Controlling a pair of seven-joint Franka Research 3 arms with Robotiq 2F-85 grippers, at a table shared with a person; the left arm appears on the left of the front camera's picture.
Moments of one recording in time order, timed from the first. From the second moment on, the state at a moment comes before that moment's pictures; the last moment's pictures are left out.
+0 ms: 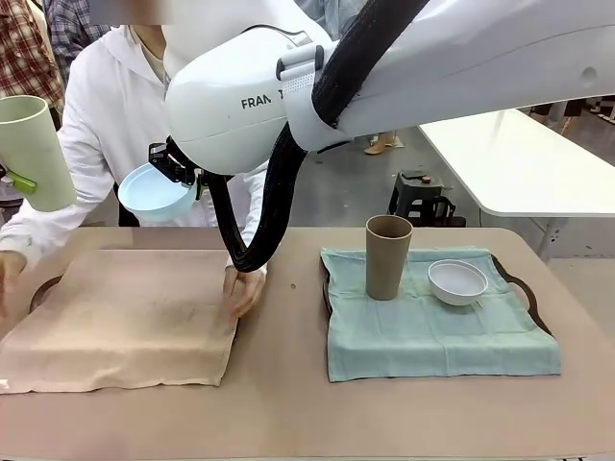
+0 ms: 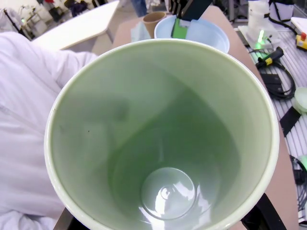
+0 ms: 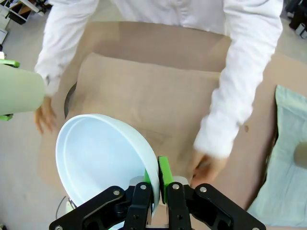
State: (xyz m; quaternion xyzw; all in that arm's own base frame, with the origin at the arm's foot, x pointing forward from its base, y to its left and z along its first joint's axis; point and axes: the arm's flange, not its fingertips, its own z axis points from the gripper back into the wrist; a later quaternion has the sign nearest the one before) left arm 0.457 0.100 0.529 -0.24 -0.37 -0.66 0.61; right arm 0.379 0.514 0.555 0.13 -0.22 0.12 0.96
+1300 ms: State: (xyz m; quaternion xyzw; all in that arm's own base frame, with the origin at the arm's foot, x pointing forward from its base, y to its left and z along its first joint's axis) left arm 0.457 0.101 0.529 -0.24 -0.37 -0.66 0.61; right arm 0.379 0.514 0.555 0.13 -0.22 0.12 0.96
